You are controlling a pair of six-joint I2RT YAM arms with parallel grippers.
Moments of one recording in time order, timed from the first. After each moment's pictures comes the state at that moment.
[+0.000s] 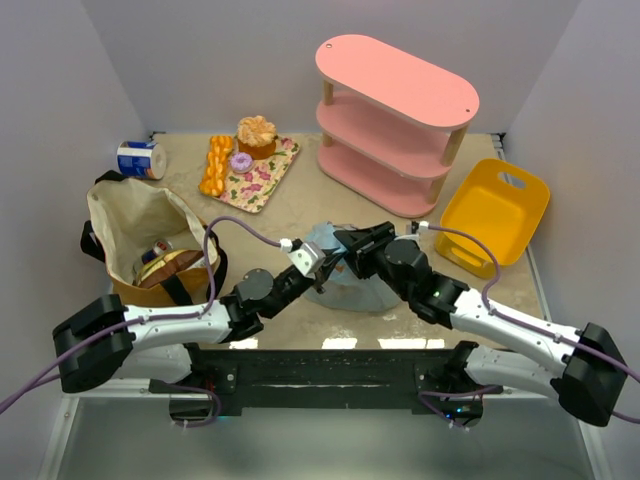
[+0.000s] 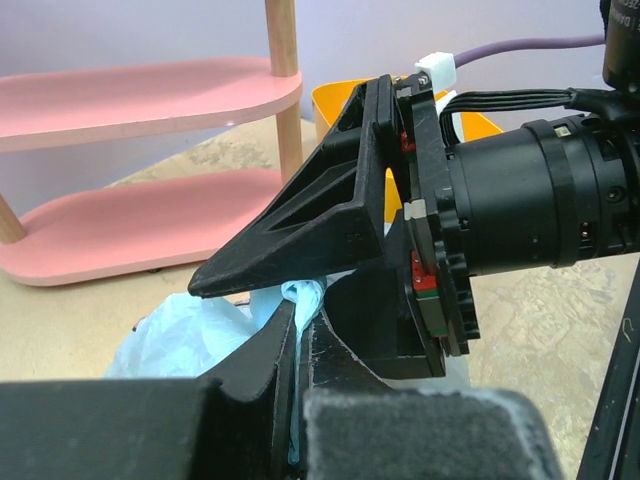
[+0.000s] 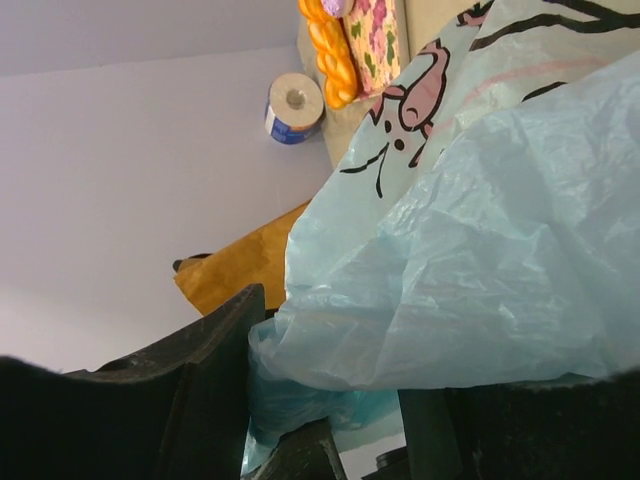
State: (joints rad) left arm -1.10 1.22 0.47 0.91 -0.22 0.05; right arm 0.88 1.03 0.61 0.09 0.34 1.66
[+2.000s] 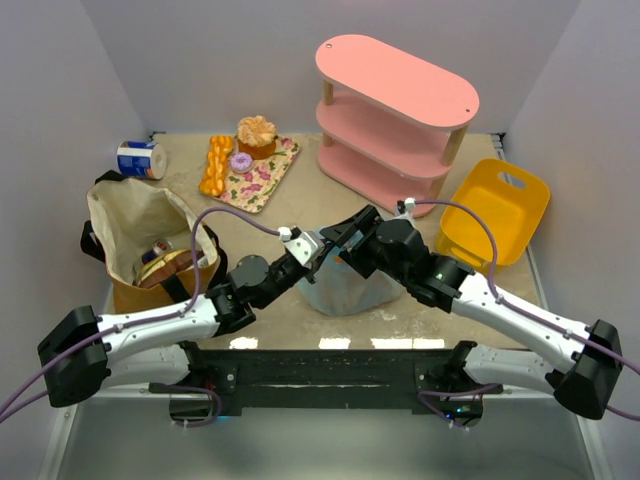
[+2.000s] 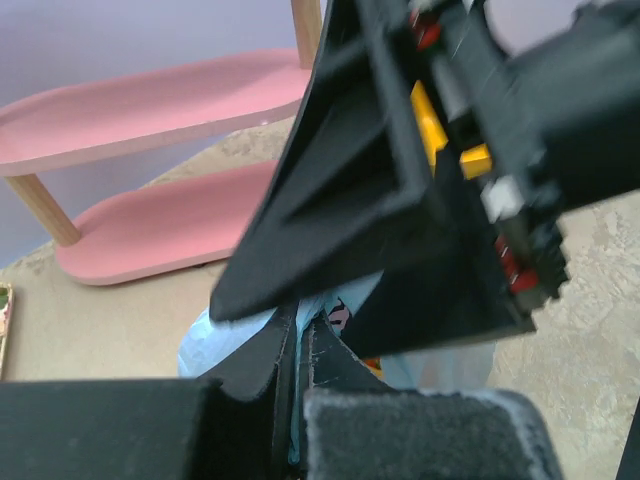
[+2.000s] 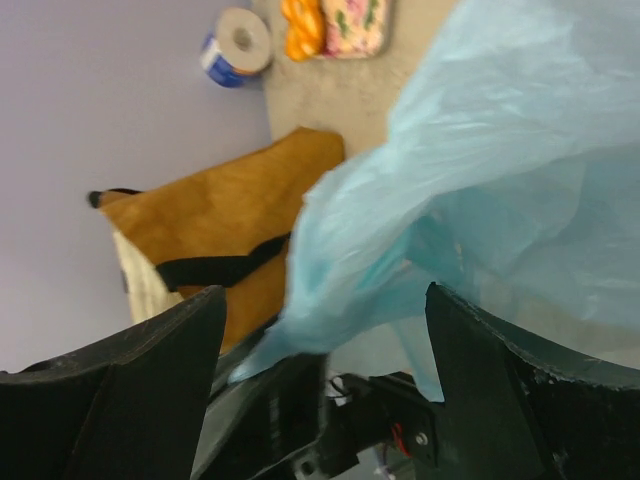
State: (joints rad) left arm -1.03 1.11 0.56 0.65 -0.18 0.12; right arm 0.89 1.05 0.87 -0.24 0.26 1.38
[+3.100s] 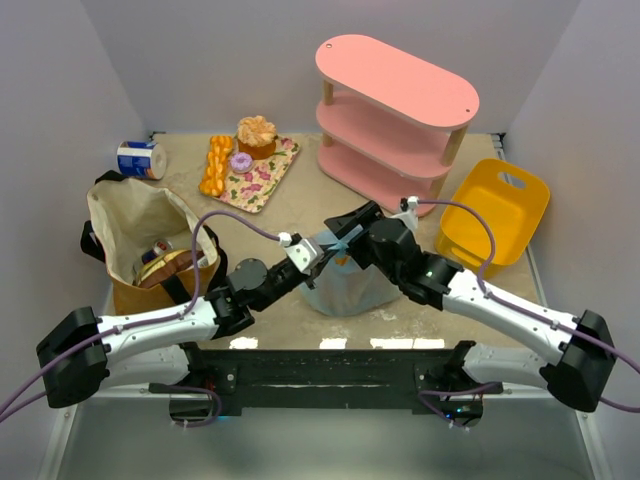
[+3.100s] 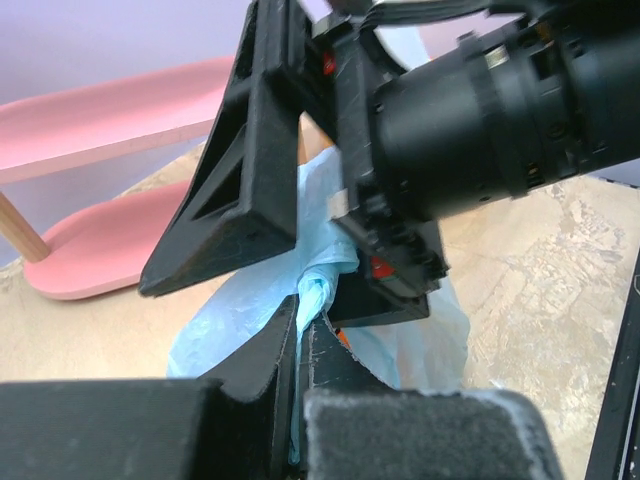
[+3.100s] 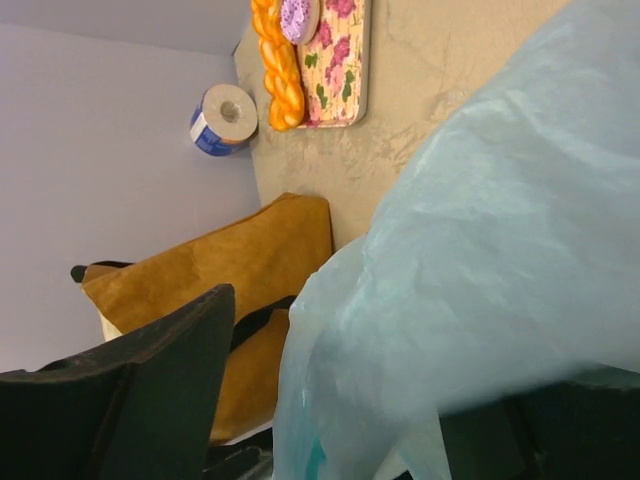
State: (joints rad) left arm -1.04 1.10 0.53 0.68 -0.11 0.12; right arm 0.89 1.16 0.86 -0.13 0.41 1.40
